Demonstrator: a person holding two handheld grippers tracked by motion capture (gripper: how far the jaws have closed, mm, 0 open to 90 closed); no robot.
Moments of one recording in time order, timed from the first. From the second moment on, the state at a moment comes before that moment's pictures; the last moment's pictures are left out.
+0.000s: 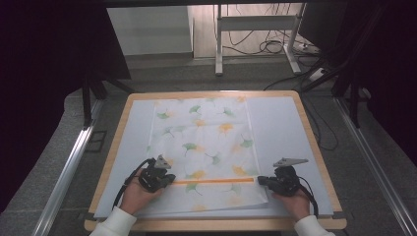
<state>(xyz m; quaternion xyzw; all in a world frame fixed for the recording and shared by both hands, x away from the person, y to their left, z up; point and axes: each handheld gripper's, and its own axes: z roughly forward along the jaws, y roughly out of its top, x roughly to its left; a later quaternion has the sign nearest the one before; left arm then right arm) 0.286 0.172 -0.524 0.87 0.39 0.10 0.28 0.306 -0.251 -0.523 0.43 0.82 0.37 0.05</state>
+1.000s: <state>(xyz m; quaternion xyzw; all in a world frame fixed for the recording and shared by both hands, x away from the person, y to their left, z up) 0.273 0.212 -0.526 0.86 0.43 0.13 0.26 0.306 -0.251 -0.523 0.42 0.82 0.37 0.05</state>
